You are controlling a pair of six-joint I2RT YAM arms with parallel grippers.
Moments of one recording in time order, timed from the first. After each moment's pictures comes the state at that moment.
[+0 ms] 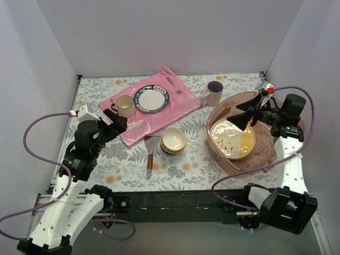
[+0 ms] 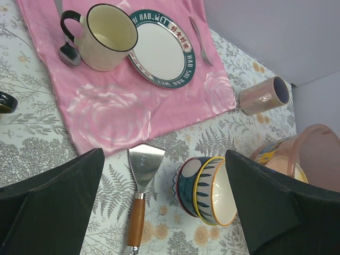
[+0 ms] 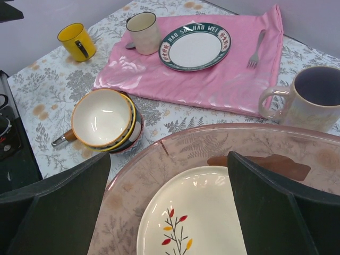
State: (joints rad) left arm -0.32 0.65 0.86 -0.53 -0.22 -0.71; right arm -0.27 1.07 0.93 -0.25 -1.25 -0.16
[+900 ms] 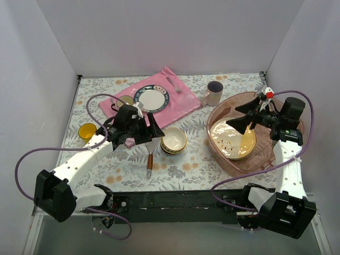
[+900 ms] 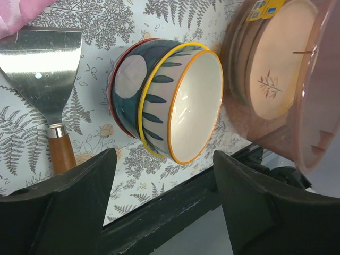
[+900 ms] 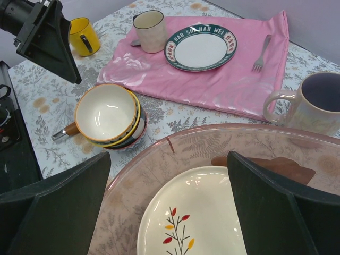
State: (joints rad) left arm -0.50 1.19 0.91 -0.46 0.28 -0.79; right arm -0.27 1.02 0.88 -0.24 -1.28 -0.20
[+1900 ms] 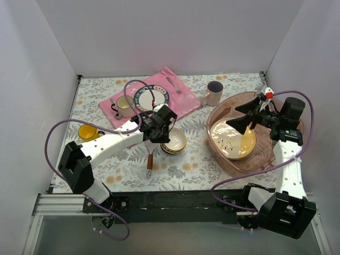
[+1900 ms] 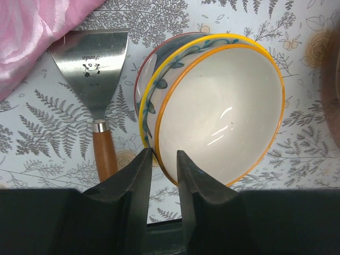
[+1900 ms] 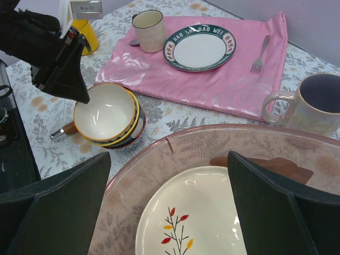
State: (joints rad) left arm -0.86 1.54 1.30 -0.84 -0.27 -0.75; right arm -0.27 1.02 0.88 -0.24 -1.28 -0.21
